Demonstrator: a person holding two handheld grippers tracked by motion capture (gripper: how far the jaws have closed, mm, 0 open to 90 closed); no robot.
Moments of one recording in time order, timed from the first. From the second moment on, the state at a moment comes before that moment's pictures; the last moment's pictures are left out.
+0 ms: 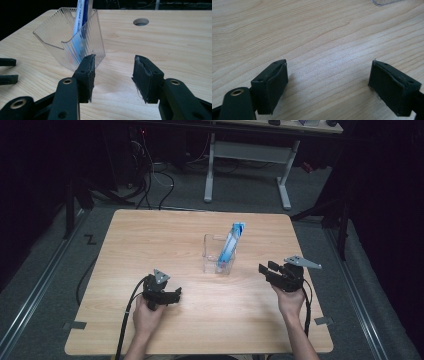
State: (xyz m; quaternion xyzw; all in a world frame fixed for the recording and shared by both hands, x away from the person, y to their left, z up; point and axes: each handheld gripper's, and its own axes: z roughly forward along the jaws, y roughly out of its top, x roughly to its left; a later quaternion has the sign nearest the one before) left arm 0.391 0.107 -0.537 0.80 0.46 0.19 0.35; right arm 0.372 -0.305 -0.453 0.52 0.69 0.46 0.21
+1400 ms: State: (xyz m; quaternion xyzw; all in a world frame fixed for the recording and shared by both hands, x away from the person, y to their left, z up) left arm 0.391 0.107 -0.537 0.80 0.46 0.19 0.35; right arm 0.394 -0.273 -0.507 0.52 0.74 0.38 0.20
